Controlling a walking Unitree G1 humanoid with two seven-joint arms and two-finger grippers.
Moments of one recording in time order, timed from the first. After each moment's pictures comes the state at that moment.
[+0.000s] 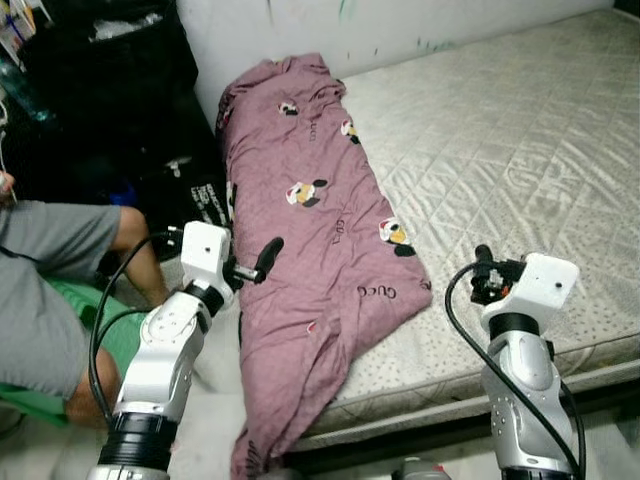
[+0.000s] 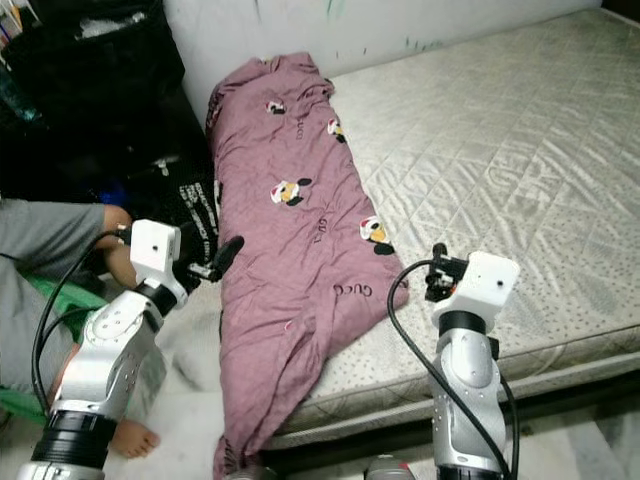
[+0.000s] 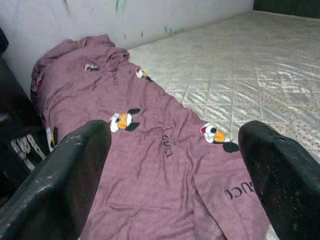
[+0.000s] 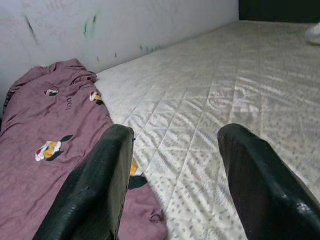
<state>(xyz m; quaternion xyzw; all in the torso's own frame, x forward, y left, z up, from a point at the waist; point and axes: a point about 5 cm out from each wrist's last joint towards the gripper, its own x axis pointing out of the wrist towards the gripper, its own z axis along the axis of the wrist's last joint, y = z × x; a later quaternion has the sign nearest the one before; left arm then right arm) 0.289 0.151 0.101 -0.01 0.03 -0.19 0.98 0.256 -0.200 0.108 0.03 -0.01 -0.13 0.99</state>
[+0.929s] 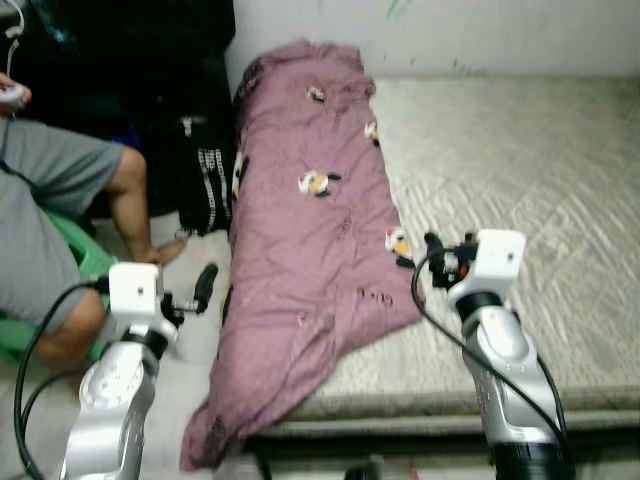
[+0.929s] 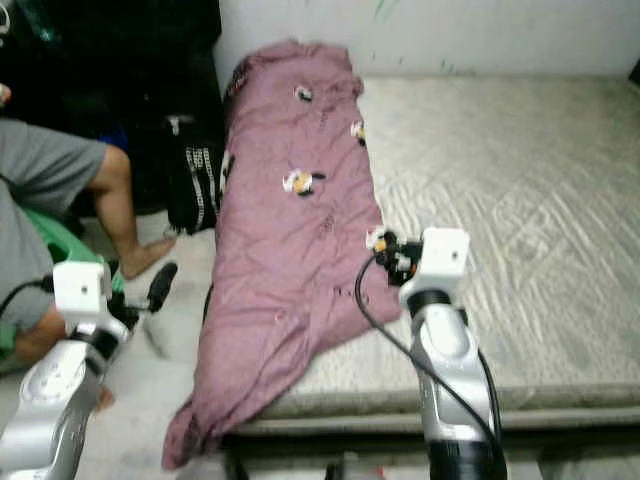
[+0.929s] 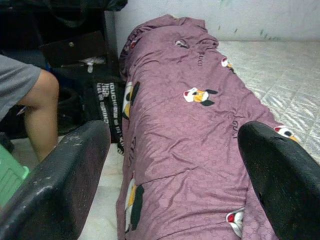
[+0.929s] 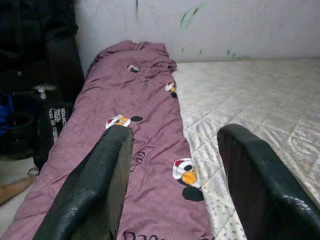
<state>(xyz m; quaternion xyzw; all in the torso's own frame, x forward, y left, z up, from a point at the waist) 0.242 0.203 0.094 -0.01 0.05 -0.05 1.00 0.277 -0.173 0.115 0.03 0.01 -0.01 1.00</state>
